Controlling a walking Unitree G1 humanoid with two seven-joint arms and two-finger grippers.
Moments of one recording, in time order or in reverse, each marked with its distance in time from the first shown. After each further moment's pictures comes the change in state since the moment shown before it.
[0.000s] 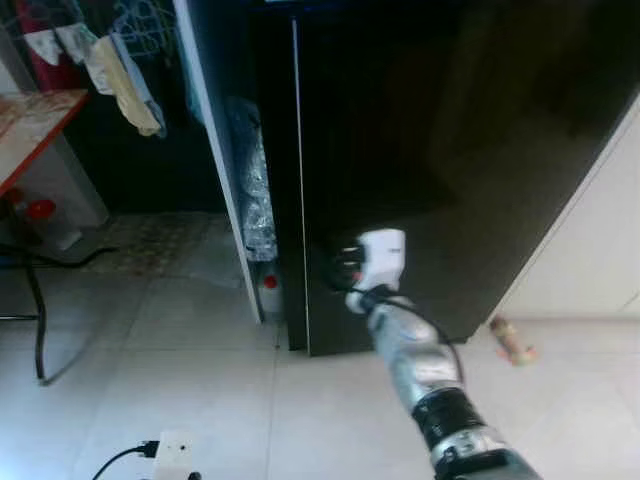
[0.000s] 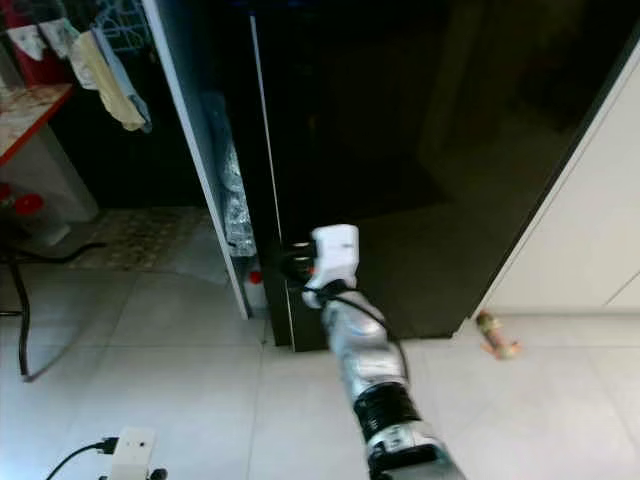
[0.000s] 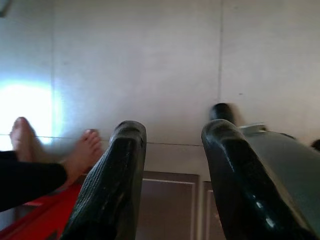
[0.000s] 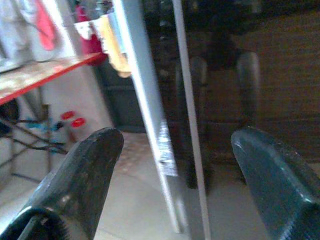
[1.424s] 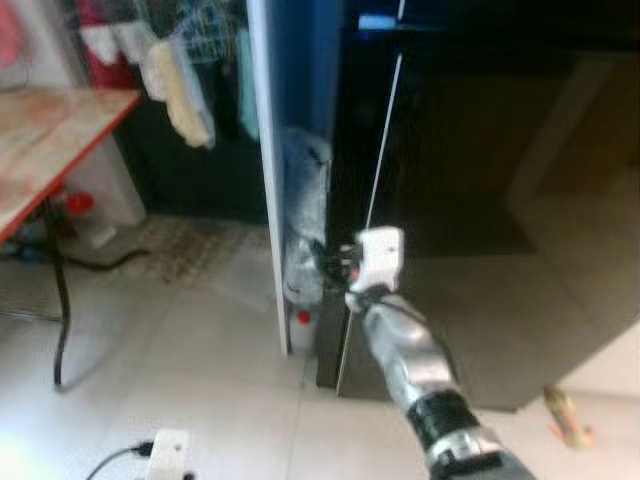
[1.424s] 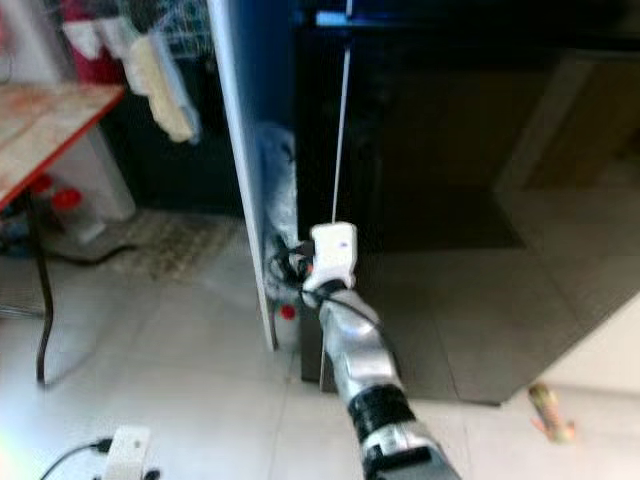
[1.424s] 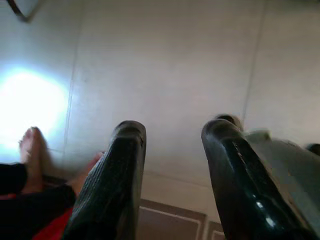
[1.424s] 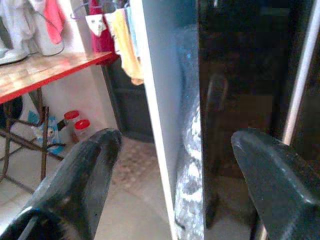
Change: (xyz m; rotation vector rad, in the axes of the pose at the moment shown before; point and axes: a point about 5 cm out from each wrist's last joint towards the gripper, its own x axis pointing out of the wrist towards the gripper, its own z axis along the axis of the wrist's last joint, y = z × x) left arm 0.001 0.007 0.005 0.006 -0.012 0.025; right arm 0.002 0.001 0.003 -0.052 -0.015 -0.072
